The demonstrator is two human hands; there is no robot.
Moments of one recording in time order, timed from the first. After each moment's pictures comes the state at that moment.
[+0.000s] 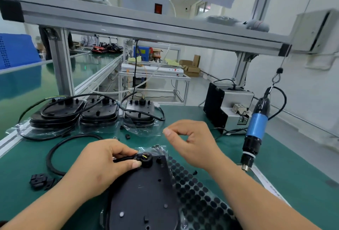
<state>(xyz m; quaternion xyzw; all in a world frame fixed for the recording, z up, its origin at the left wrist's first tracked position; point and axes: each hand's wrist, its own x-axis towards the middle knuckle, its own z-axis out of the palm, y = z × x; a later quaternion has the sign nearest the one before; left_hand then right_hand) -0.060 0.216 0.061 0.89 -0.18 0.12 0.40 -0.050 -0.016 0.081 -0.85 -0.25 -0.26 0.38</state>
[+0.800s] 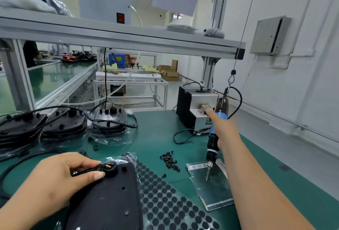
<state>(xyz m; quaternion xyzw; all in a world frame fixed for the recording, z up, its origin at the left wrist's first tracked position) -0.050 0.226 0.053 0.91 -0.16 0.11 0.36 -0.030 -0.162 0.100 -0.62 0.33 -0.25 0.67</state>
